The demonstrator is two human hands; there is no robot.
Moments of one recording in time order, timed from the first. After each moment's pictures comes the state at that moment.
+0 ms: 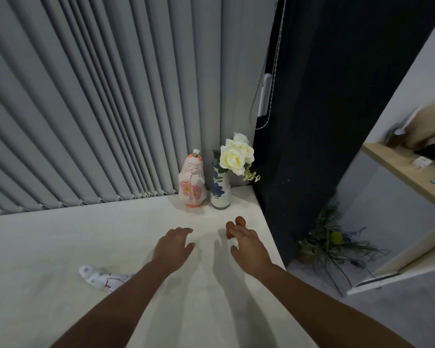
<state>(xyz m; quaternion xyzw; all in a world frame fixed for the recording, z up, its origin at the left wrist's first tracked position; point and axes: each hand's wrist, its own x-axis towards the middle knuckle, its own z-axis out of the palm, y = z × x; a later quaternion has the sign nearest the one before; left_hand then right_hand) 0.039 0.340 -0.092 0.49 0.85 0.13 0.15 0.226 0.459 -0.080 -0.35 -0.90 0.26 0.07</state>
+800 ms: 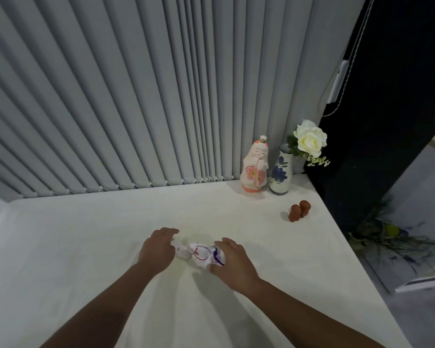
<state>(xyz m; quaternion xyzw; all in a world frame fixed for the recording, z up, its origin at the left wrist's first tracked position) -0.078 0.132 -0.074 0.41 0.89 0.16 0.12 0.116 0.257 -0.086 -0.32 -0.86 0.39 0.04</state>
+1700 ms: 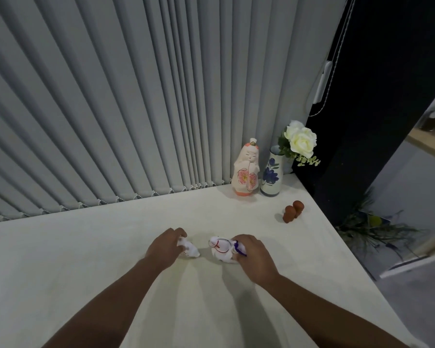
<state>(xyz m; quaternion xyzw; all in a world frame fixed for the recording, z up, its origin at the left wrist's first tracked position) -0.131 0.135 -0.083 0.45 0.86 0.16 0.20 0.093 0.268 -0.117 -0.35 -0.84 0.37 0.16</state>
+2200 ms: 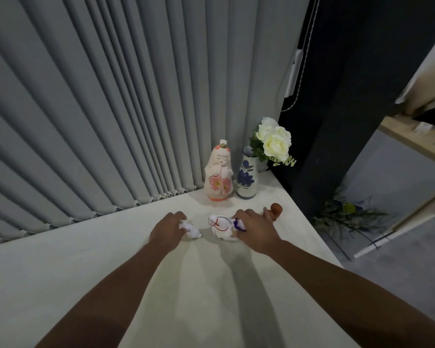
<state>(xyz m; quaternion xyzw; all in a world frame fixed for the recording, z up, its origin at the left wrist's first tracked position) -0.126 0.256 -0.064 0.48 0.84 0.20 0.18 0.099 0.381 -0.065 -0.39 -0.90 0.17 0.06</state>
